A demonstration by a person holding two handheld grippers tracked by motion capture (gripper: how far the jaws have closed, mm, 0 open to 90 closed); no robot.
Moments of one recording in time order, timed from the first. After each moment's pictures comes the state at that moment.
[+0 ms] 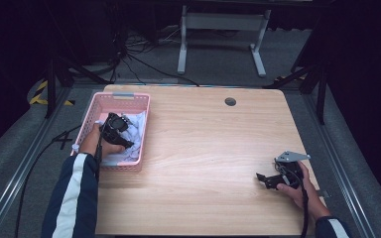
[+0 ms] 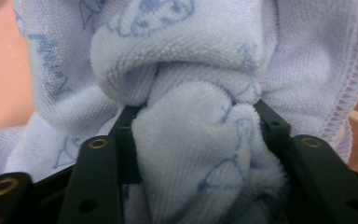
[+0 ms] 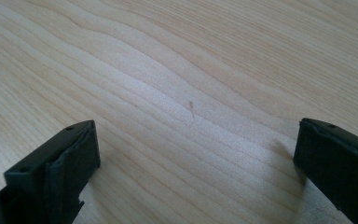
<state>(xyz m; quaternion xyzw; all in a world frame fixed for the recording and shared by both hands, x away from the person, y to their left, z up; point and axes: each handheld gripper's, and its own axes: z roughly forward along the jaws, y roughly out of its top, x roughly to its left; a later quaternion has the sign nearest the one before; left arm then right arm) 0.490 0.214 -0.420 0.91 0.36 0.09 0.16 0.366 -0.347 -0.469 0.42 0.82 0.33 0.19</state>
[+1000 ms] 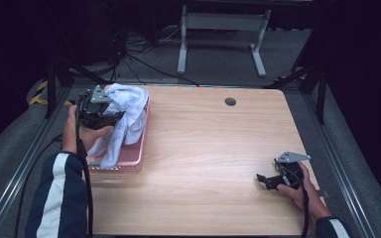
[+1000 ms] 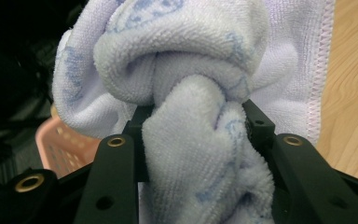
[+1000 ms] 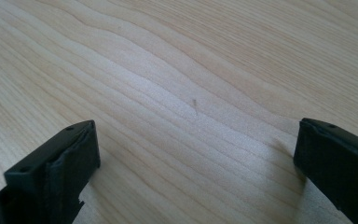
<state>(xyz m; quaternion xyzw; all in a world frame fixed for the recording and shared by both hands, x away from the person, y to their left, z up) 0.440 0.228 -0.300 0.83 0.35 0.27 0.34 0.365 -0.348 -0.469 0.42 0.82 0.33 0.19</state>
